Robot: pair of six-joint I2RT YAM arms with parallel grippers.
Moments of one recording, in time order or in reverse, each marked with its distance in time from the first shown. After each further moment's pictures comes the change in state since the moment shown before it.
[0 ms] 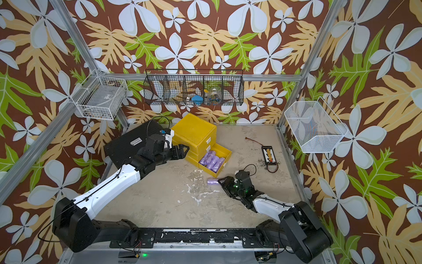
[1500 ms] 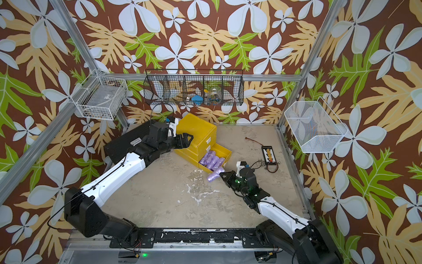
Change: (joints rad) left arm 0.000 0.174 0.283 -0.066 -0.005 0.073; right arm -0.025 -0.221 0.108 -0.113 0.036 -0.125
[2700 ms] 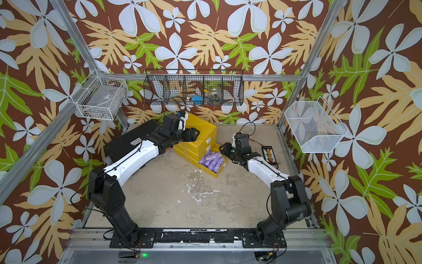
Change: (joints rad) left arm 0.004 0.233 0.206 -0.041 0.001 0.076; right arm -0.160 0.500 0.600 -0.319 -0.005 -0.397
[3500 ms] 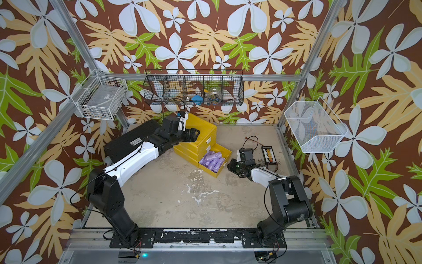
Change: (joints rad) left arm 0.000 -0.011 -0.061 0.093 0.006 0.006; right arm -0.051 0.050 -0.228 0.061 -0.041 -0.121
